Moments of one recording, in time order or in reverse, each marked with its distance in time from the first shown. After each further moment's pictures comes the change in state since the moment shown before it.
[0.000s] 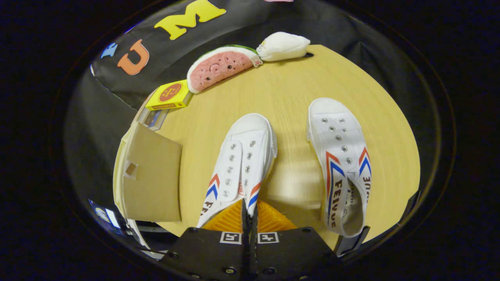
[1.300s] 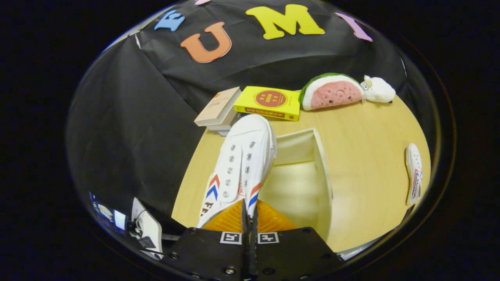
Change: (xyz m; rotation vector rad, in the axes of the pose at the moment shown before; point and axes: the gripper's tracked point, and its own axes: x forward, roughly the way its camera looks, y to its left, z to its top) arm 0.026 0.364 -0.026 -0.200 -0.120 0.093
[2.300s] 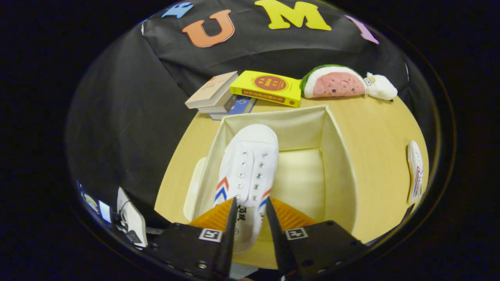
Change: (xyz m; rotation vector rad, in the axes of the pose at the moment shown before) arm 0.032 0.003 -0.024 -0.031 0.023 -0.046
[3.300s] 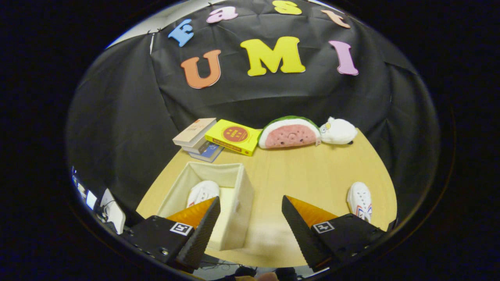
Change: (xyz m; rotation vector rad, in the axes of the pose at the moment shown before) arm -0.160 -0.181 0.053 -0.090 -0.317 -0.131
